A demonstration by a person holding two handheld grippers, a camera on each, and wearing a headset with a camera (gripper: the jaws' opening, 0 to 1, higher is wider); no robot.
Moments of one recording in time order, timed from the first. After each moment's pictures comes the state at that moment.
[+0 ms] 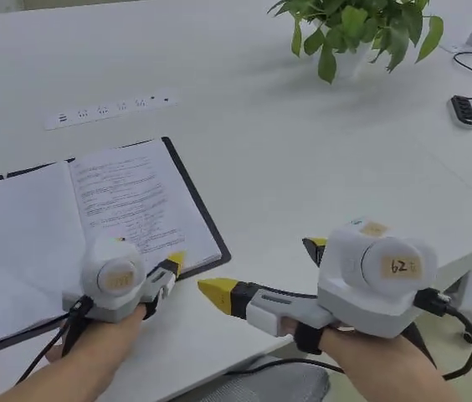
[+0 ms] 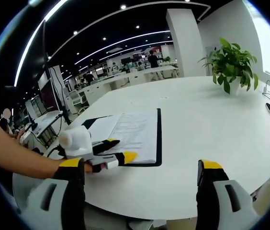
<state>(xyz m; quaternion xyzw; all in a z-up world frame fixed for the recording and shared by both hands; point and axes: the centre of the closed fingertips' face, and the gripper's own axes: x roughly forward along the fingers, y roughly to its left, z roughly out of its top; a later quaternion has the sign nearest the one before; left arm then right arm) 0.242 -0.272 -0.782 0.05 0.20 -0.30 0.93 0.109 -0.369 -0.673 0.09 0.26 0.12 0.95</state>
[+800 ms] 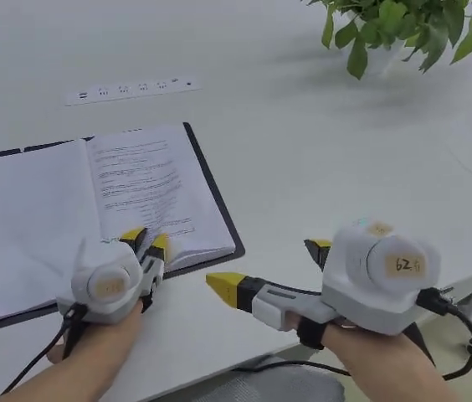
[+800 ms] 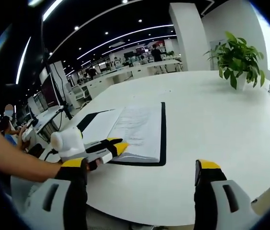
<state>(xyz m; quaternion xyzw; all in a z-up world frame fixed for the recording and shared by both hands) 0.249 -0.254 -0.780 -0.01 0.18 -0.27 0.95 0.129 -0.359 -0.689 0.09 0.28 0.14 0.95</state>
